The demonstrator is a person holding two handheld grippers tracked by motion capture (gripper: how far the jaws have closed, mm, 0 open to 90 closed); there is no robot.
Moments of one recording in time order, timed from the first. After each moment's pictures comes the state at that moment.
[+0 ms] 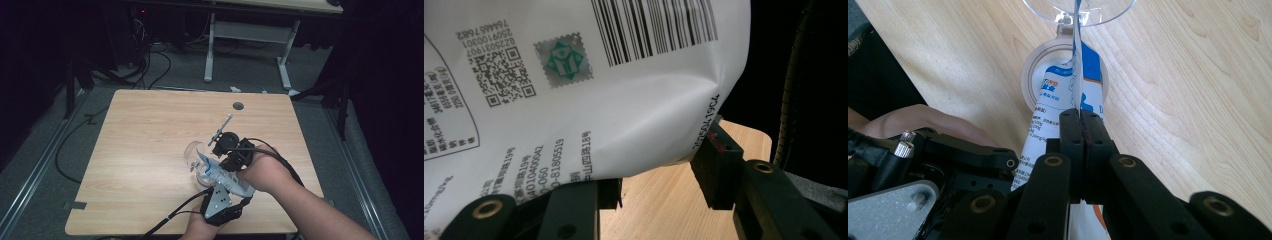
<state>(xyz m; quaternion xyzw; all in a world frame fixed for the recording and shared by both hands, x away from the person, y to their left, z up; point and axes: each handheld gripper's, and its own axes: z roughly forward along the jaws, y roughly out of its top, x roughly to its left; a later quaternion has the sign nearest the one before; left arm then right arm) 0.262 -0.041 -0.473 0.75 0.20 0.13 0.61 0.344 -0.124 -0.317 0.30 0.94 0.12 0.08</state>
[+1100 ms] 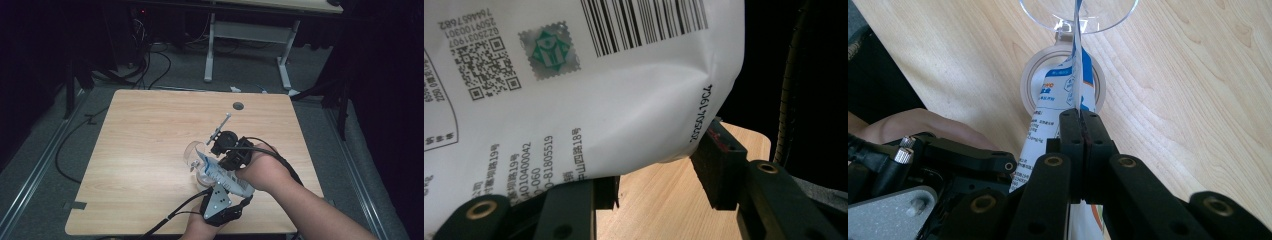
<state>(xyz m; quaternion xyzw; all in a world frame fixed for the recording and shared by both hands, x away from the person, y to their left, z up) 0.261 -0.040 -0.473 0.75 0.20 0.14 0.62 0.344 -0.121 -0.313 0.30 0.94 0.12 0.09</state>
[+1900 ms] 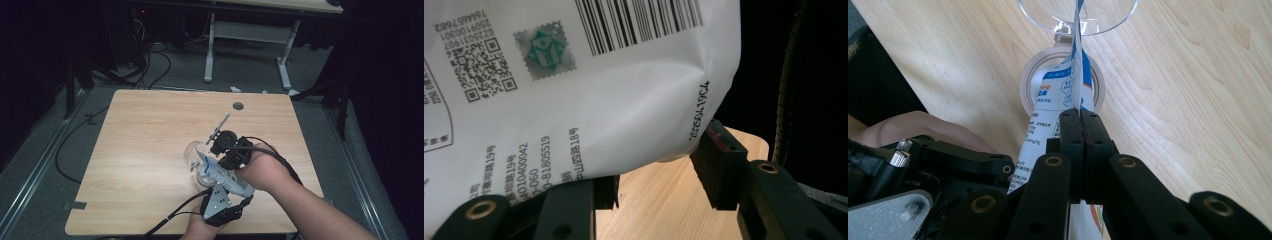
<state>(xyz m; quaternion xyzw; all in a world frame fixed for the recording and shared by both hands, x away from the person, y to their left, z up) 0.260 -0.040 -0.472 0.74 0.20 0.13 0.63 0.345 -0.120 -0.313 0.30 0.94 0.12 0.09</state>
